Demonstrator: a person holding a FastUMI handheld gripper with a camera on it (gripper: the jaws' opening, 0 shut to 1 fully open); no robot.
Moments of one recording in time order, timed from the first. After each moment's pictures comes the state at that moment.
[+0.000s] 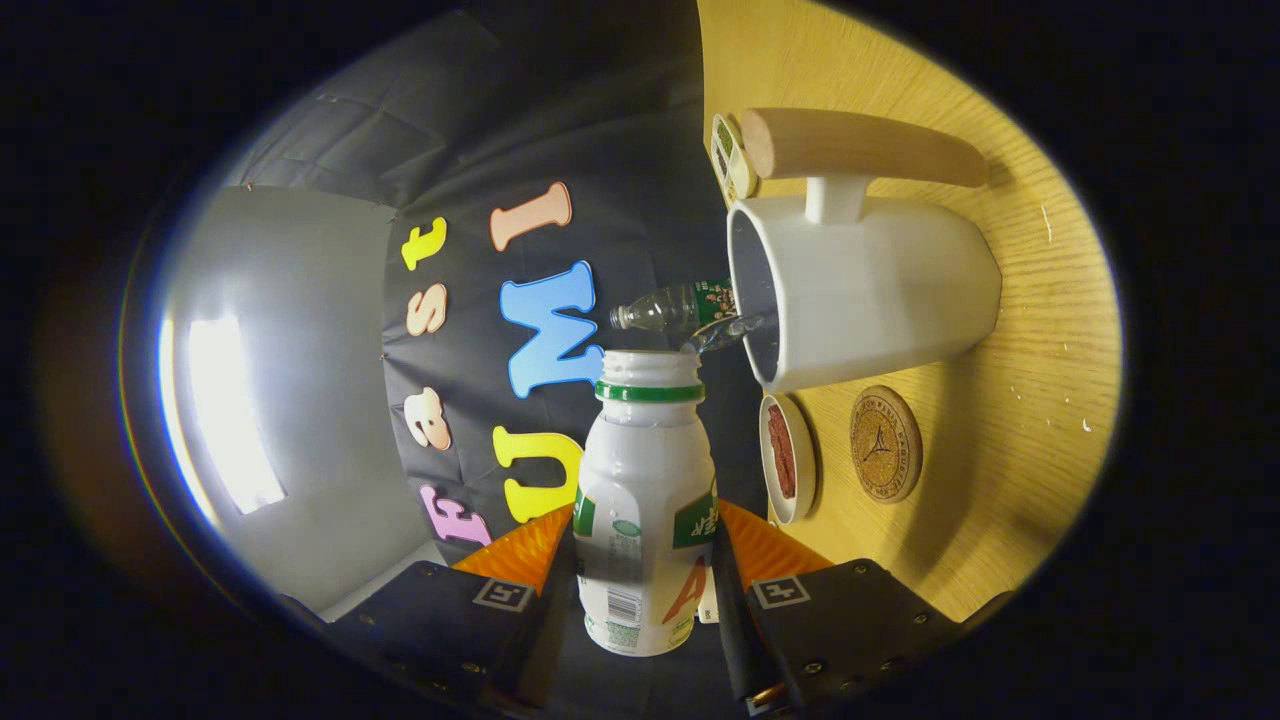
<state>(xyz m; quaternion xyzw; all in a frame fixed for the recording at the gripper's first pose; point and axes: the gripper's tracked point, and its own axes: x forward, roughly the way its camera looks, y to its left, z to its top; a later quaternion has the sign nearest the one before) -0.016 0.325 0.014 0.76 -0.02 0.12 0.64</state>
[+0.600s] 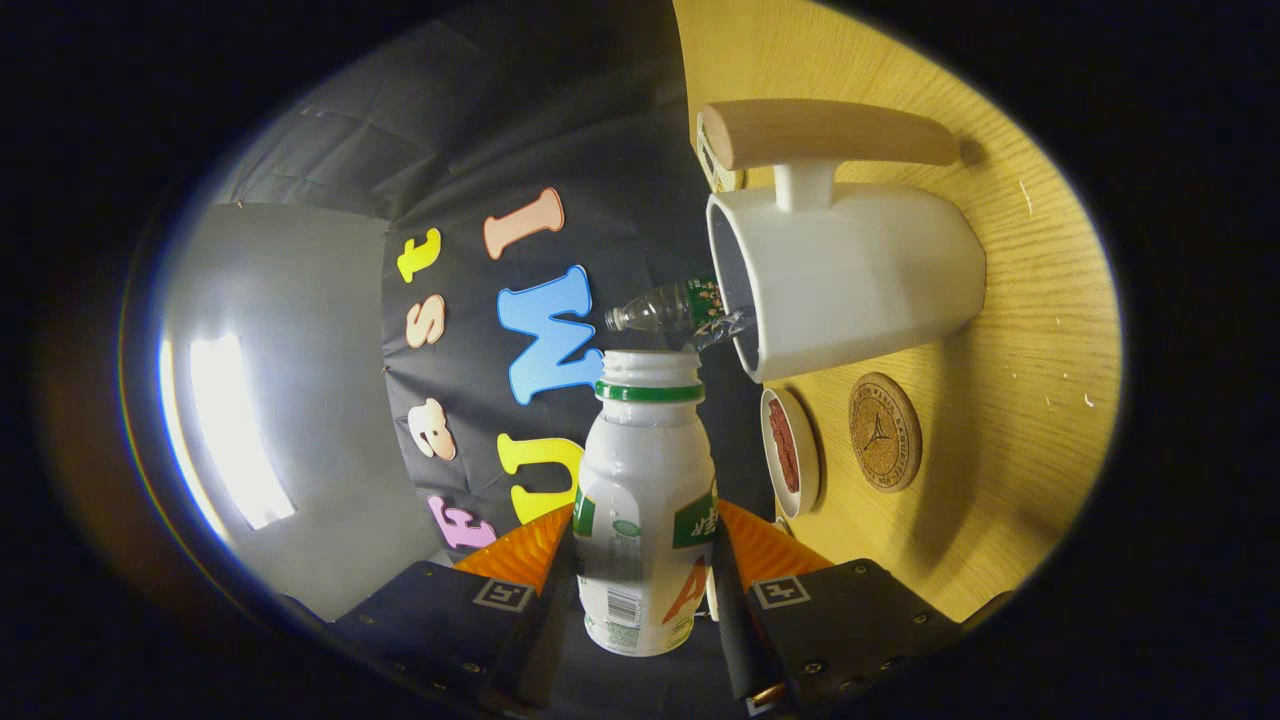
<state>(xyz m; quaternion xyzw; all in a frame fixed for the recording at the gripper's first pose) -0.016 0.328 0.016 0.78 -0.02 0.12 0.62</state>
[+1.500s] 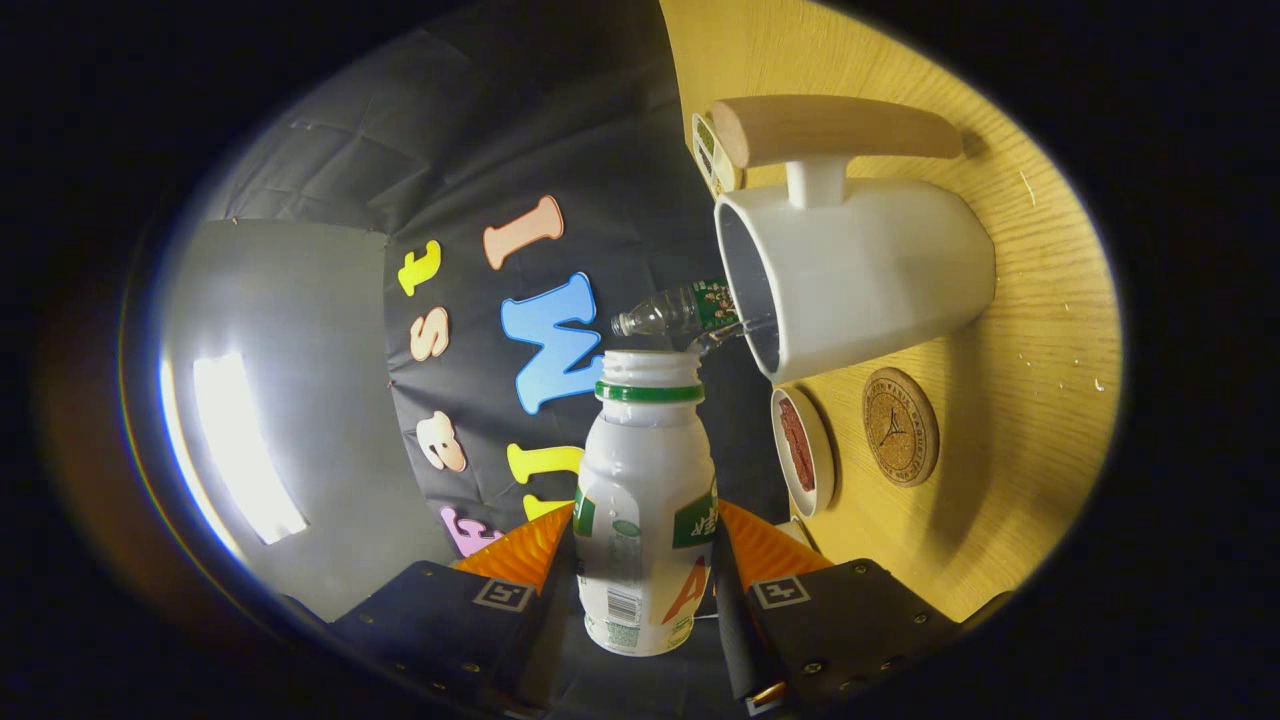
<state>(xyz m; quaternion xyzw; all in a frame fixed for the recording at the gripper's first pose) -0.016 0.324 0.020 0.79 -0.03 0.12 0.60</state>
